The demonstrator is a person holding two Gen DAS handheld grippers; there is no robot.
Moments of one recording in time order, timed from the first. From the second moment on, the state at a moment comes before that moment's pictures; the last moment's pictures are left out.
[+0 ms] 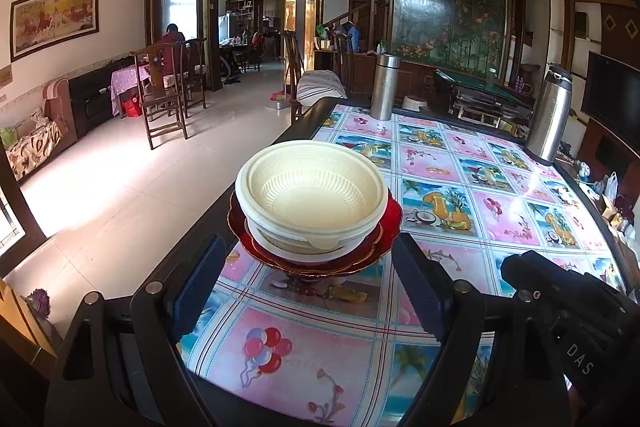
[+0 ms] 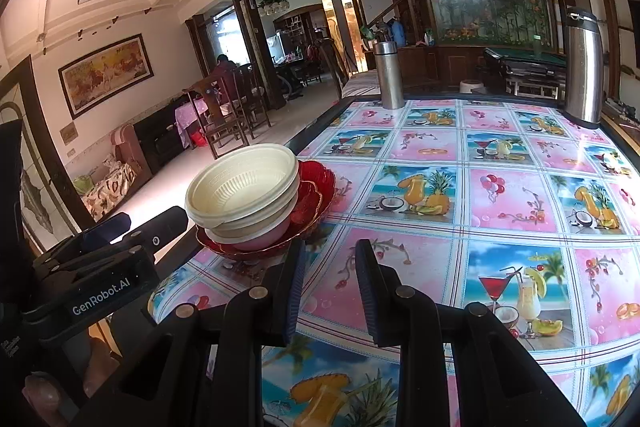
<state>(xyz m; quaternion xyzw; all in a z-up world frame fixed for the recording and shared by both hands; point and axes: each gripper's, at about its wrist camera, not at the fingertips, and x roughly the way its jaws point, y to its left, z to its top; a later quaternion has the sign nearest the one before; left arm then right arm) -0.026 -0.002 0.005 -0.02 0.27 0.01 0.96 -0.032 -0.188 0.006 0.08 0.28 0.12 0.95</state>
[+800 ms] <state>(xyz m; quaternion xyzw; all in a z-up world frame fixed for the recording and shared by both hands) -0.021 0.014 0.004 -0.02 0.28 0.04 0.96 -0.028 -0.158 0.014 0.05 0.28 0.13 0.95</state>
